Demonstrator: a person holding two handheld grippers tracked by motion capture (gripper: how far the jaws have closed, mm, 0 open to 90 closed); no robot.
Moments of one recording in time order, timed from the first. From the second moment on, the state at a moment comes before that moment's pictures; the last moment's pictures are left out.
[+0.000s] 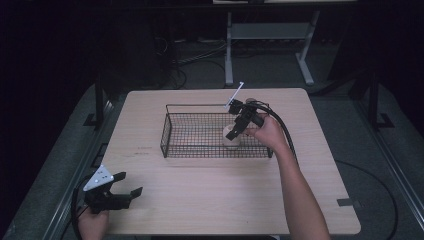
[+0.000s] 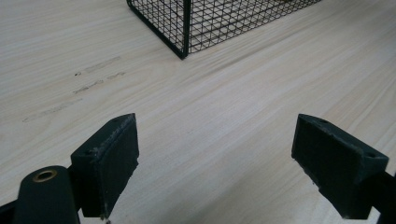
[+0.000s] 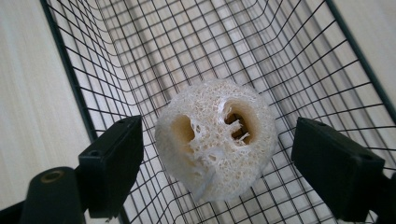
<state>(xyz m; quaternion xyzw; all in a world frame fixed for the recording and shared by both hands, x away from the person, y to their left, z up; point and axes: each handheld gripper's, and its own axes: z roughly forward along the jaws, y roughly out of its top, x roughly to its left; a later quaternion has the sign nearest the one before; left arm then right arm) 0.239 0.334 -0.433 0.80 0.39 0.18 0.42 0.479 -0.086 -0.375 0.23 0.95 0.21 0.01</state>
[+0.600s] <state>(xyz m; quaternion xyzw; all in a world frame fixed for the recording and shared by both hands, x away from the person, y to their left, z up) 0.240 0.333 -0.433 0.80 0.40 0.18 0.42 0.464 -0.100 -0.351 0.23 0.95 0.23 0.01</state>
